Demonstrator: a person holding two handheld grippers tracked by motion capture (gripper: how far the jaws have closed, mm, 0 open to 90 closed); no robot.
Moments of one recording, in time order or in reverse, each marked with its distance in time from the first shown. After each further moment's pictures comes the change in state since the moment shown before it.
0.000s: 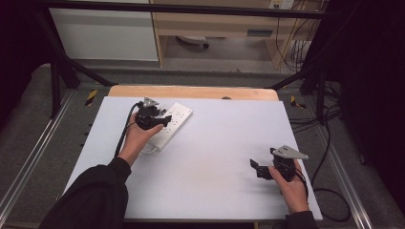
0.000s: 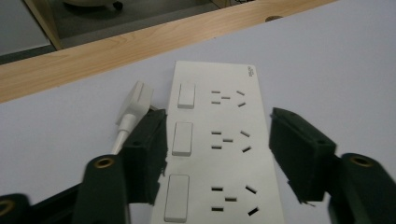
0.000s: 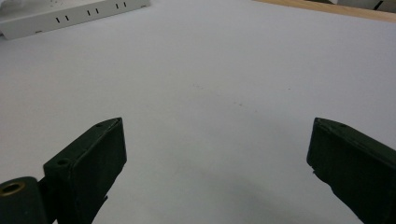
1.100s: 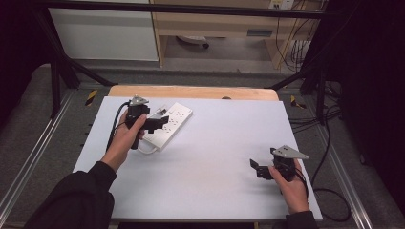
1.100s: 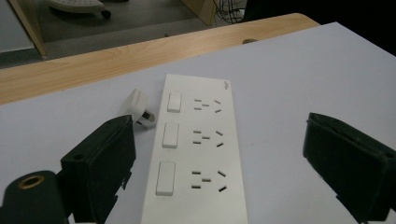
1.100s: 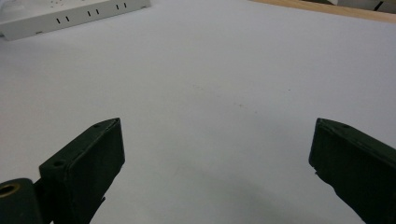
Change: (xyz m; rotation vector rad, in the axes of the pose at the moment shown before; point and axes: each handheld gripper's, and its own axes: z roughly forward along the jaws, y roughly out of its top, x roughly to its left) left arm 0.004 0.004 -0.049 -0.065 -0.070 -0.052; right arm 0.000 0.000 0.000 -0.002 0.002 0.001
